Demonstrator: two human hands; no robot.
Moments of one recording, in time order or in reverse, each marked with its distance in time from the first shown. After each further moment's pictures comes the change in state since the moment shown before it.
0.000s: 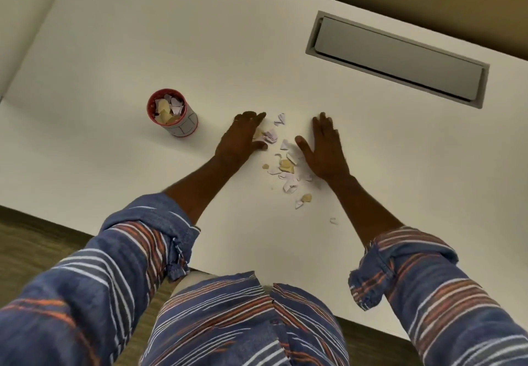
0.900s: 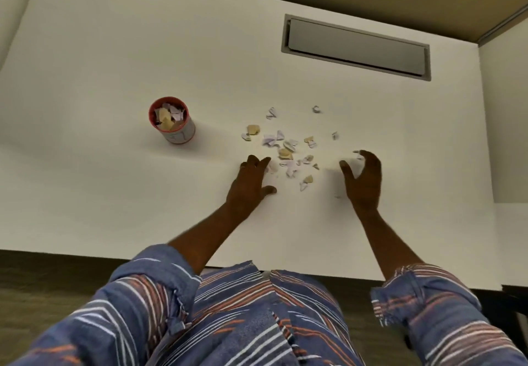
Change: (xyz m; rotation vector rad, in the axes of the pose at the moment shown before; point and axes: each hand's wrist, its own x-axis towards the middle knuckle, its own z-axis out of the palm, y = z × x) left_hand -0.107 -0.006 0.040 -0.005 -0.164 0.121; right_hand -0.148 0.021 -0.003 0.274 0.555 0.479
